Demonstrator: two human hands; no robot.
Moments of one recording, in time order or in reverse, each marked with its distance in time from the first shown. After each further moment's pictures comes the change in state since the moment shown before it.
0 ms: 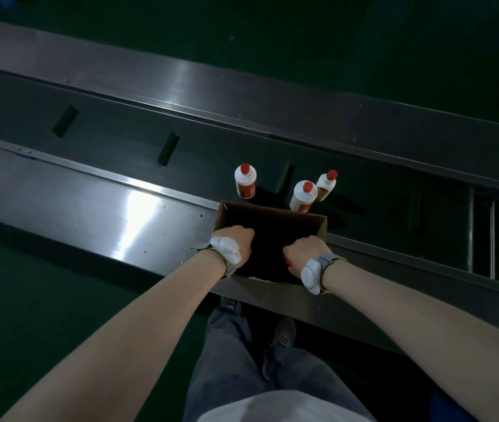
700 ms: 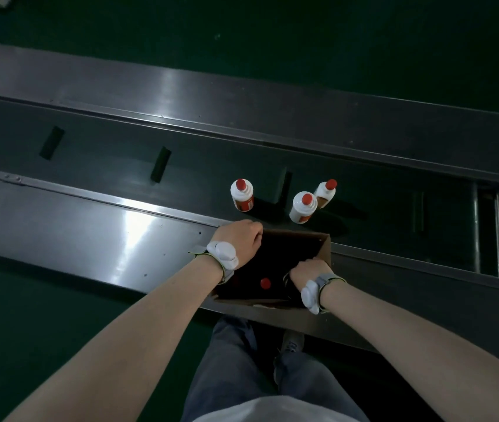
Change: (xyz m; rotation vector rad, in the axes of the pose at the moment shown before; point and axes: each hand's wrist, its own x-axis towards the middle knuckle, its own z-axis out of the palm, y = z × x) left_hand 0.044 -0.013 -0.043 -0.070 0.264 0.170; right_hand 0.045 0.017 0.021 0.138 -0.243 0.036
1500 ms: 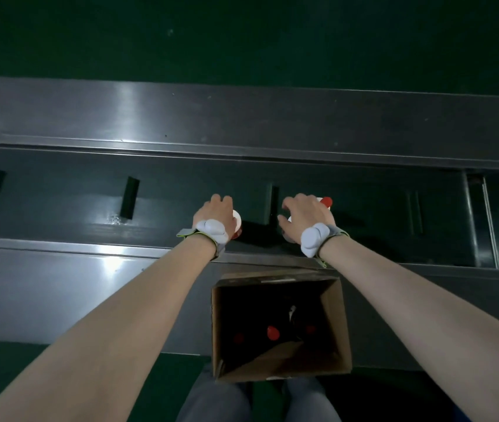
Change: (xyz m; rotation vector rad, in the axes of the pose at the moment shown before) left_hand 0.165 -0.068 -0.042 0.152 -0.134 -0.231; right_hand 0.083 0.093 -0.134 0.434 0.674 0.331
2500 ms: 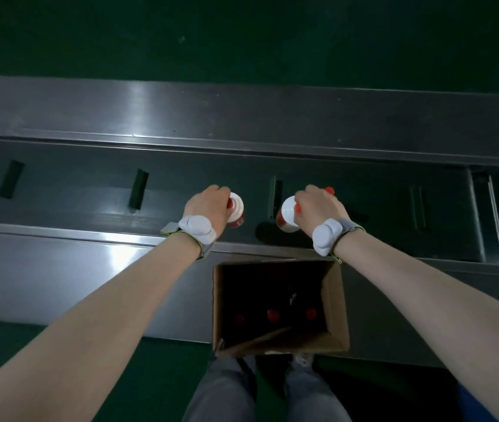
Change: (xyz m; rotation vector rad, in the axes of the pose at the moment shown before) left_hand -0.071 -0.012 -0.020 -0.007 0.247 0.084; right_hand -0.049 0.000 -0.025 -0.104 0.020 -0.013
